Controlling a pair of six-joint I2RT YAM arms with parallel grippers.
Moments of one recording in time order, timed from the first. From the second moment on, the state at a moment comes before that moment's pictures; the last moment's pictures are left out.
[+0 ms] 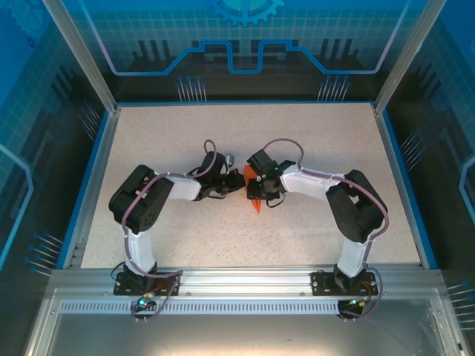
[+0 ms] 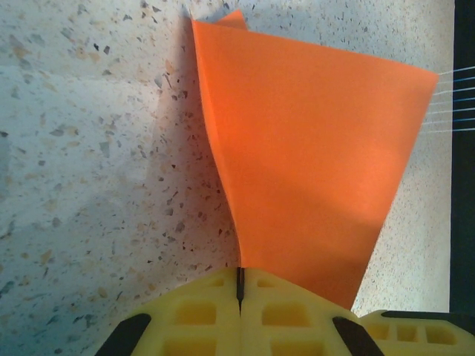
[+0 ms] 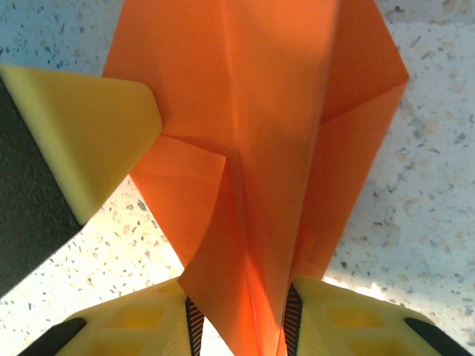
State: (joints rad) left arm -0.49 1.91 0.90 0.29 0.41 -0.85; right arm 0.67 1.83 1.15 -0.53 -0.06 0.66
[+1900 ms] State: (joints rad) left arm -0.39 1.61 0.82 0.07 0.28 -0.84; right arm 0.65 1.96 1.30 -0.72 0.24 0.55
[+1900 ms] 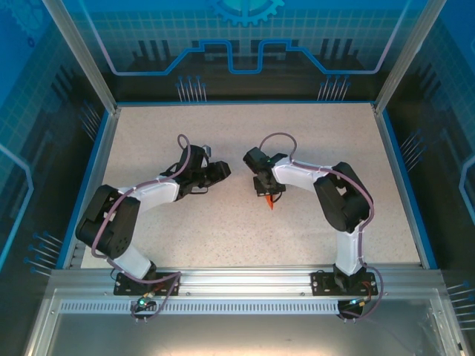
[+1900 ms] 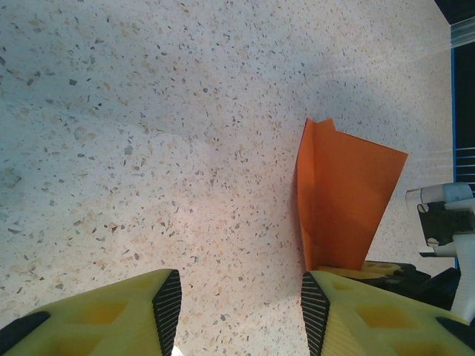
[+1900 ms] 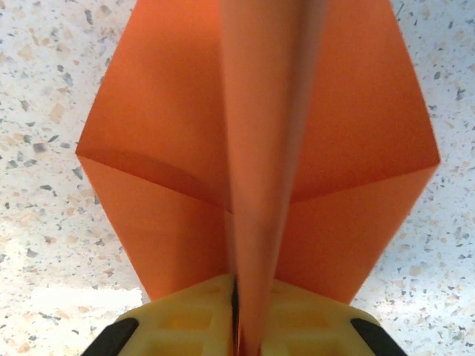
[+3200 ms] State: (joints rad) left arm -0.37 1.44 0.77 -0.20 -0.05 -0.77; right arm 0.38 2.18 1.62 -0.73 0.23 0.45
